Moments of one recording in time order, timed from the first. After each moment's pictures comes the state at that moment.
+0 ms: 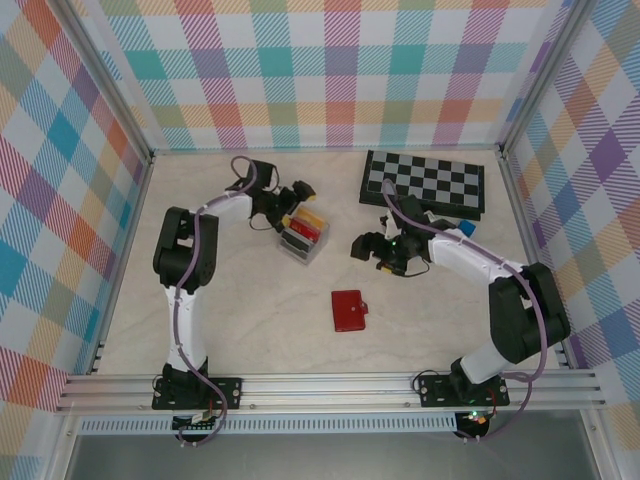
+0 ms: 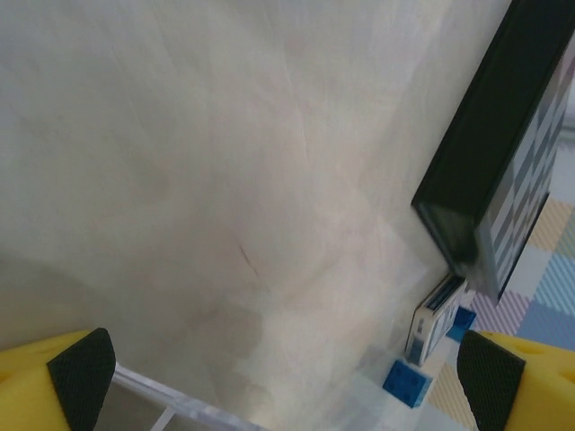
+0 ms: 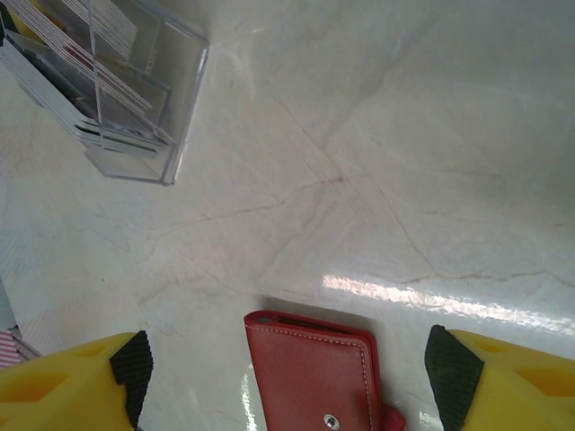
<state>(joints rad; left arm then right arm) -0.30 2.14 1.50 -0.26 0.54 -1.00 0.43 1.54 0.96 -0.51 -0.45 0.68</state>
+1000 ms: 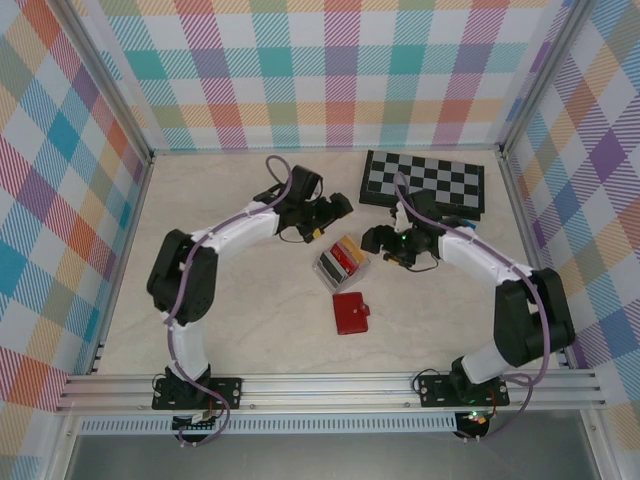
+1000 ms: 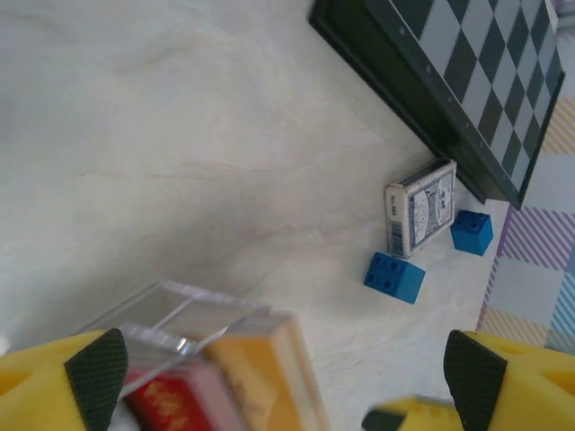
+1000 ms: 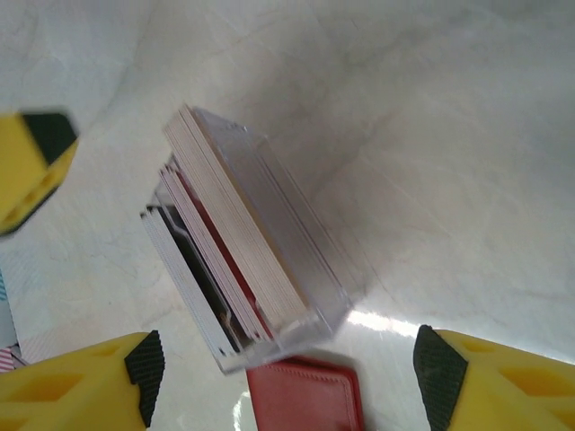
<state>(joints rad) -0.57 1.86 1.43 -0.42 0.26 -1.02 0.35 1.54 1.03 -0.54 -0.45 0.59</state>
